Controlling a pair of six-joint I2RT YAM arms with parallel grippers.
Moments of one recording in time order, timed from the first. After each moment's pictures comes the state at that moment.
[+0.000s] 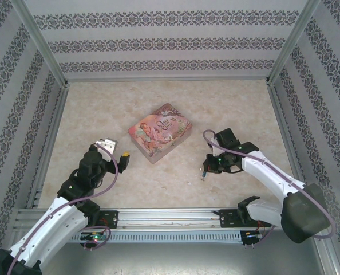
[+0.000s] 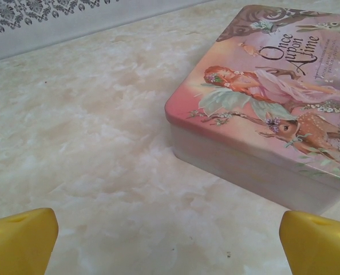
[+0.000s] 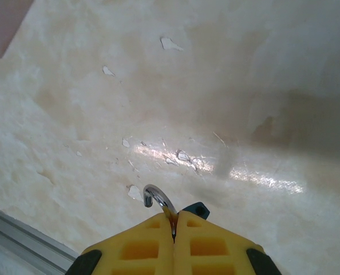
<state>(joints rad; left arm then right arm) -0.44 0.50 0.38 -0.36 -0.21 0.03 0.40 1.18 0.69 -0.77 -0.39 0.43</state>
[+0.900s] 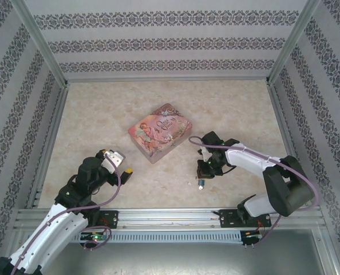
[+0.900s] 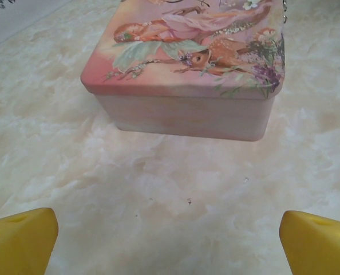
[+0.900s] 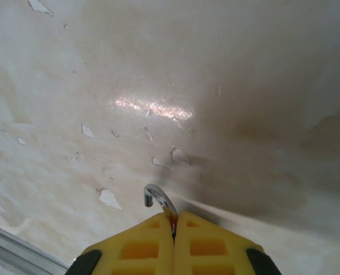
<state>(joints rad) -0.44 0.39 0.33 -0.50 0.01 0.26 0.50 1.43 0.71 -0.74 -0.39 0.44</state>
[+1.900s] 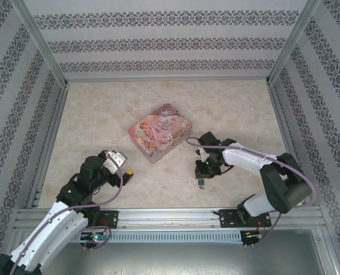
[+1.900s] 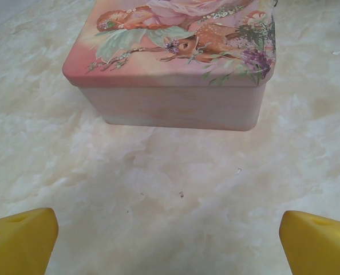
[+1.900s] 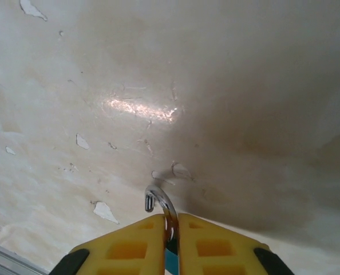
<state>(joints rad) -0.44 0.42 0.33 -0.50 0.04 0.28 0.54 1.46 0.72 -0.72 -0.35 0.45</state>
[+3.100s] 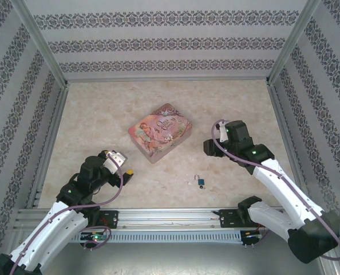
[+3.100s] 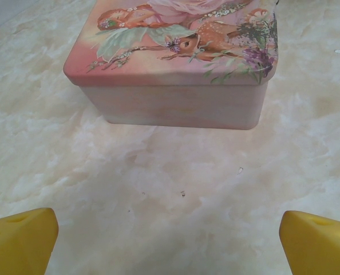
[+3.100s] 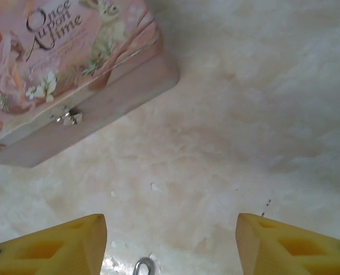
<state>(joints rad) -0.44 0.42 0.33 -0.50 0.03 0.29 0.37 0.95 0.77 -0.63 -0.11 0.28</state>
